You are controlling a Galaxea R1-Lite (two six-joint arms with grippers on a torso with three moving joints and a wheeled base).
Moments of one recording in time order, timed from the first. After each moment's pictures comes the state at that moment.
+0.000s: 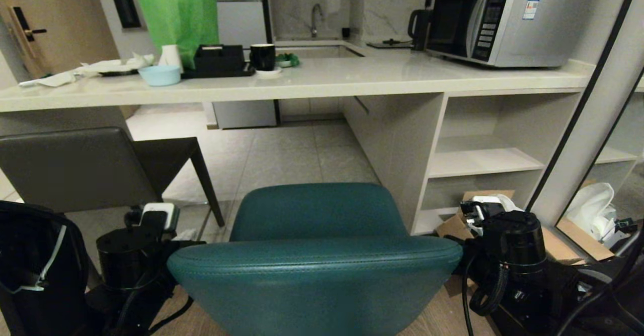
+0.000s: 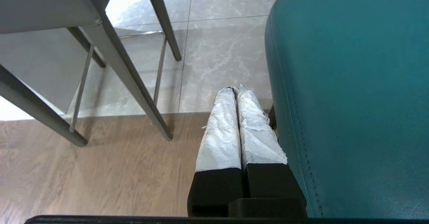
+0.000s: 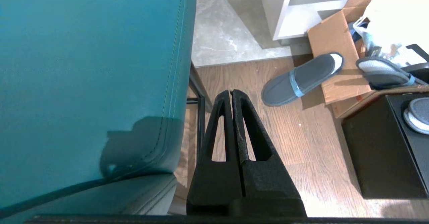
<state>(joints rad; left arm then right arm) -0.31 2.00 -0.18 -1.53 0.37 -0.05 0.53 1.85 -0.41 -0.98 -0.42 0.26</state>
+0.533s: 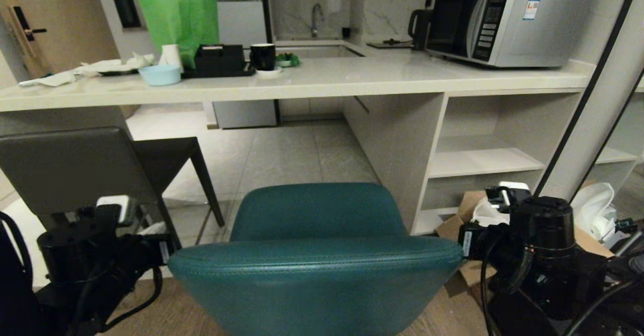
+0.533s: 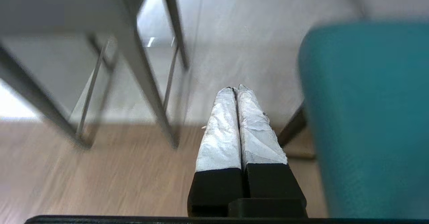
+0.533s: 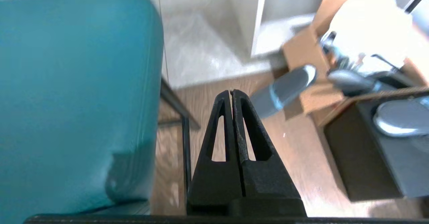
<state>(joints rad) -0.09 1.89 -0.15 -1.52 0.20 -0.04 0.43 1.75 -0.42 -0.93 -0.43 0.23</state>
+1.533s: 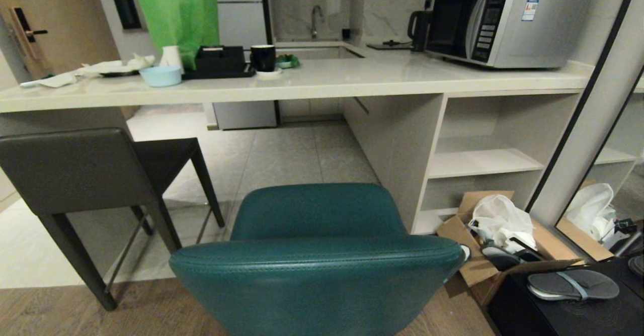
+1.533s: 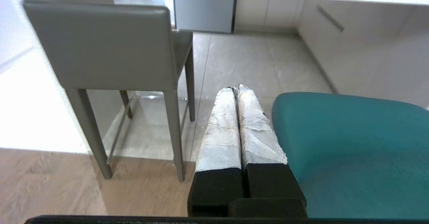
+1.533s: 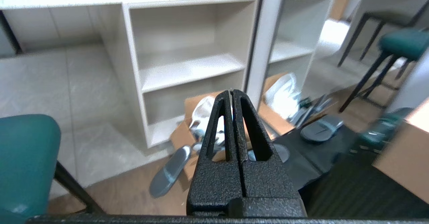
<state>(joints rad) 0.02 0.60 -0.45 -0.19 0.09 -0.03 0.03 0.55 -0.68 0.05 -0.42 -0.10</state>
